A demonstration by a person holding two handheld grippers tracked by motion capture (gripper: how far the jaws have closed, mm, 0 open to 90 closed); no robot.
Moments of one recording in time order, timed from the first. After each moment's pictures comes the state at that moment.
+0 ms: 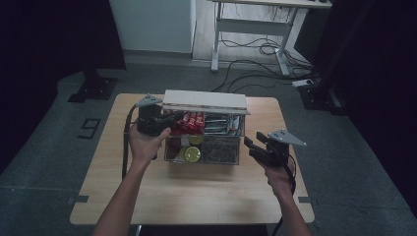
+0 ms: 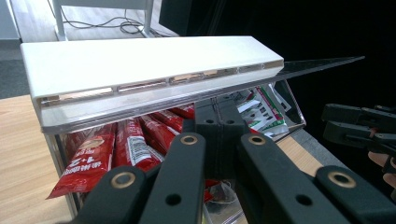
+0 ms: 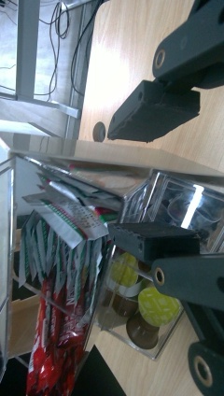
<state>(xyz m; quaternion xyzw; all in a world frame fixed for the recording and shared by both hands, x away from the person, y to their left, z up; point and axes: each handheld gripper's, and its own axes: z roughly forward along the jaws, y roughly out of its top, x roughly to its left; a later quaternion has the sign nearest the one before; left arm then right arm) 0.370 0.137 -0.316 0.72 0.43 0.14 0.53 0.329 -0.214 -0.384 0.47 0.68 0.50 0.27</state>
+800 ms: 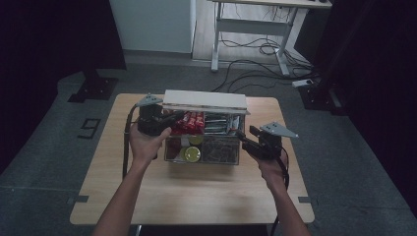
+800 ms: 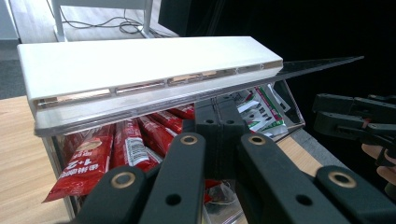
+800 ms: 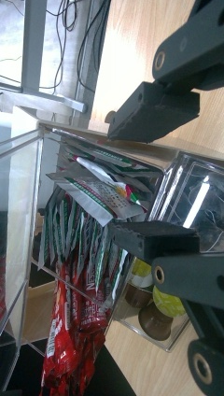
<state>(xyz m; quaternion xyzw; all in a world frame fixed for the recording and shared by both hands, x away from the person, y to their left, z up) 0.371 0.135 -0.315 0.72 0.43 0.14 0.53 0.342 -0.194 -0.371 0.46 0.68 0.50 0.27</state>
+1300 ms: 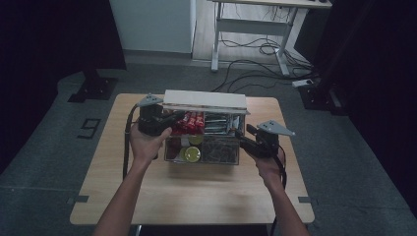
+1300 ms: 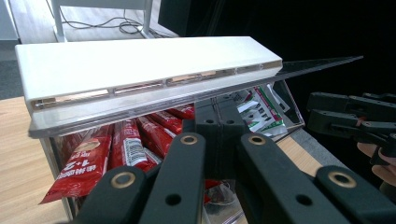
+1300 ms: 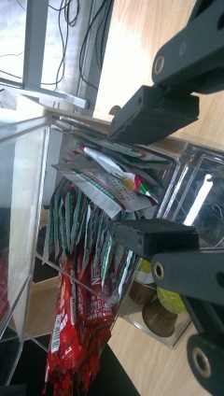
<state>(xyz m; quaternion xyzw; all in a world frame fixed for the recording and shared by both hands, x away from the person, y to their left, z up) 0.370 0.135 -0.315 0.72 0.43 0.14 0.53 0.347 -0.188 -0.370 0.45 0.68 0.51 0.26</state>
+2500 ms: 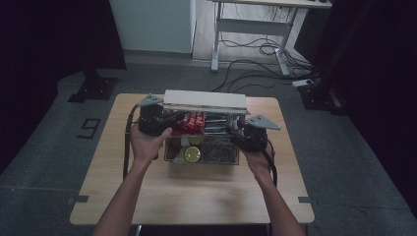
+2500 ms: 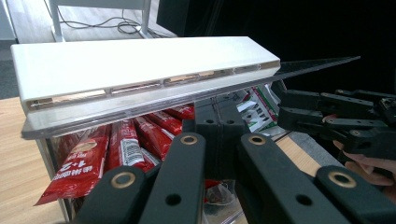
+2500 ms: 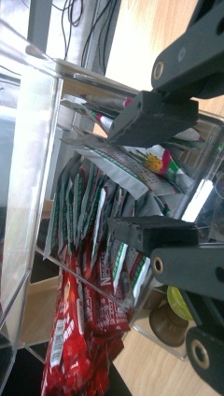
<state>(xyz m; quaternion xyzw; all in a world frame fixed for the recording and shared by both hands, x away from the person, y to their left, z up) 0.370 0.134 -0.315 0.72 0.43 0.13 0.53 0.367 -0.162 -0.374 0.45 0.70 0.49 0.27</state>
